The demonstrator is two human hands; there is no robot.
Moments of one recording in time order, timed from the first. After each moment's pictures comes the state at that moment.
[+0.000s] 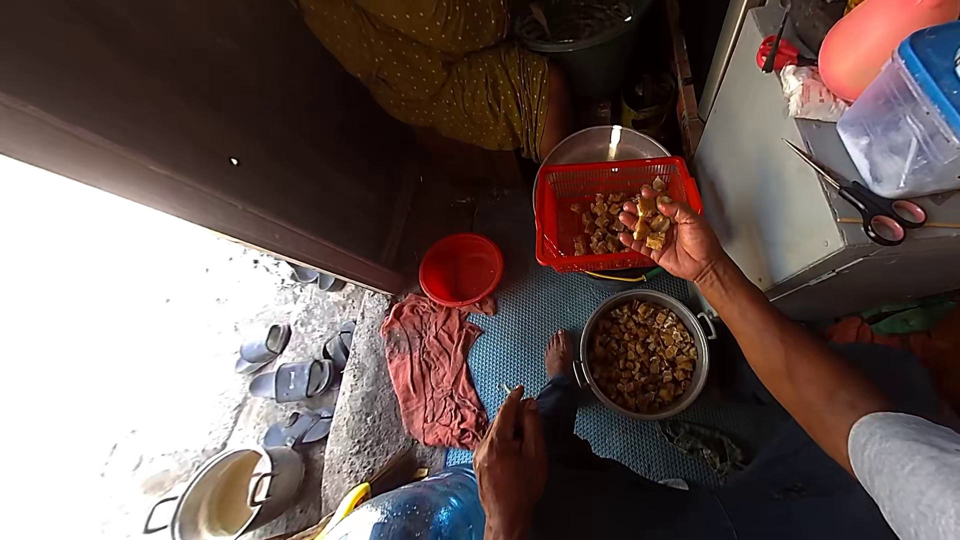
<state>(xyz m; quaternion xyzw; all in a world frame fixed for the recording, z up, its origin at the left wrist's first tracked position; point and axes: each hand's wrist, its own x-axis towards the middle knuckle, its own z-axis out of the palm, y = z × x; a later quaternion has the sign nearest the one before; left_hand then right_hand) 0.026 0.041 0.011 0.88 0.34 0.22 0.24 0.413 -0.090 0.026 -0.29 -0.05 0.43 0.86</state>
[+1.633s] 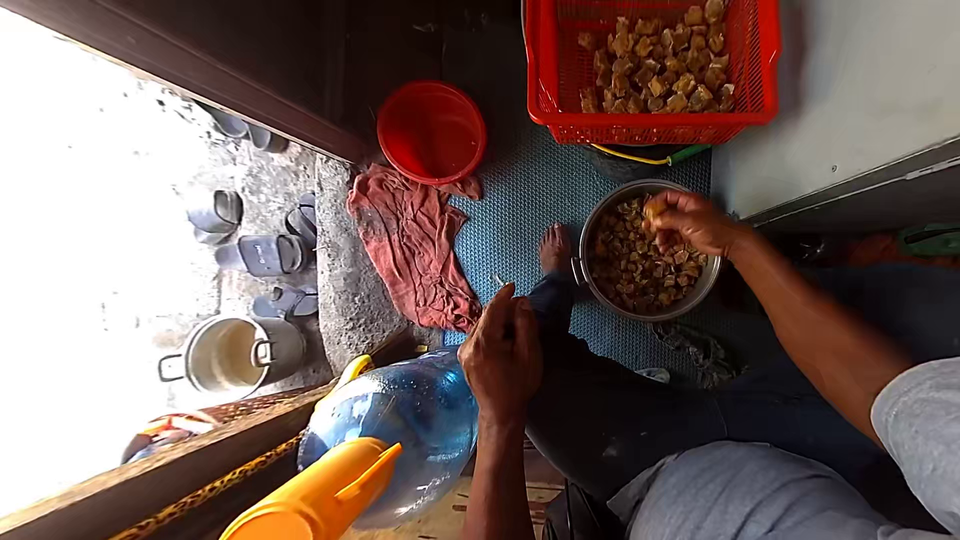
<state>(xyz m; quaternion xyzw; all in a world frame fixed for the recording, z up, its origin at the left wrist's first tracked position) 0.020 0.042 0.011 0.88 0.34 0.20 0.27 0.331 -0.140 -0.082 -0.63 -0.16 0.52 0.56</state>
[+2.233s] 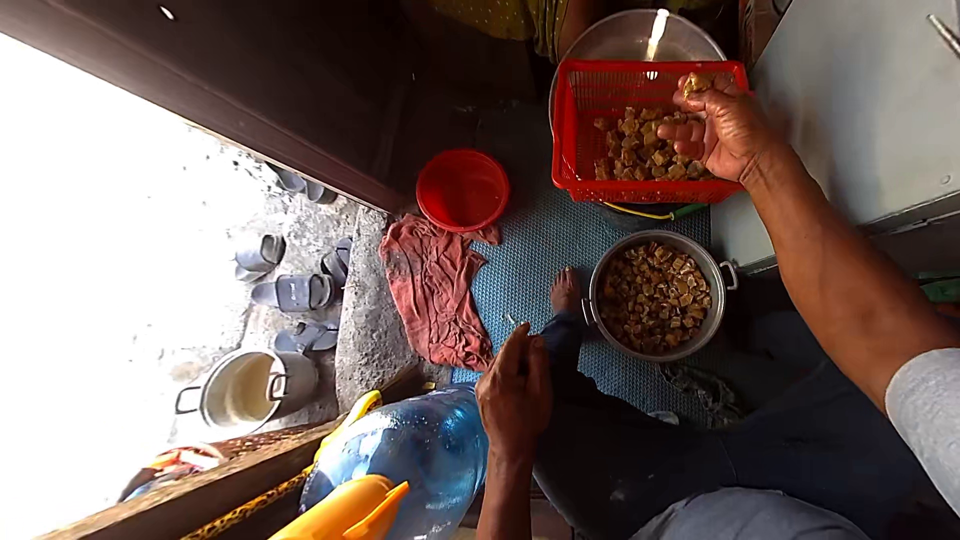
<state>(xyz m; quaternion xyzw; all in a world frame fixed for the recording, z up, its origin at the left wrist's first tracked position) 0.019 0.045 0.011 0.88 0.33 0.22 0.25 0.460 -0.060 0.035 -0.57 -0.11 0.36 0.73</state>
